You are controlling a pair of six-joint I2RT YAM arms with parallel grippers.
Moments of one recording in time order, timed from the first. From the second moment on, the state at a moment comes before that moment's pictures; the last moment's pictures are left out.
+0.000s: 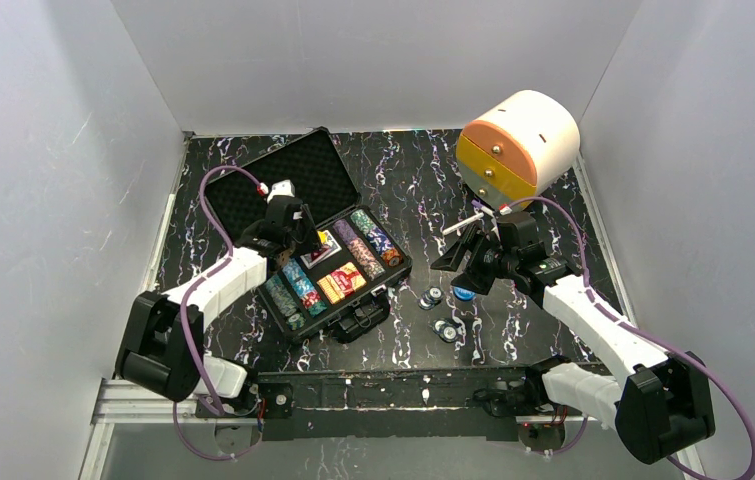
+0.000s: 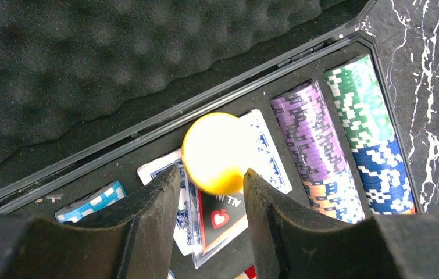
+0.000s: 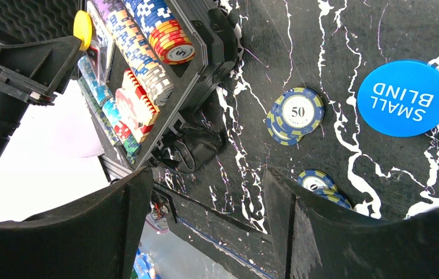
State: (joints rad) left arm -0.38 1.38 0.79 -0.17 -0.18 -0.56; right arm 0.41 1.06 0.67 -0.38 -0.37 0.93
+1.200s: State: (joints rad) left arm -0.38 1.55 1.09 -0.47 -0.17 -0.47; right arm 0.41 1.06 0.65 -0.39 -0.36 0.93
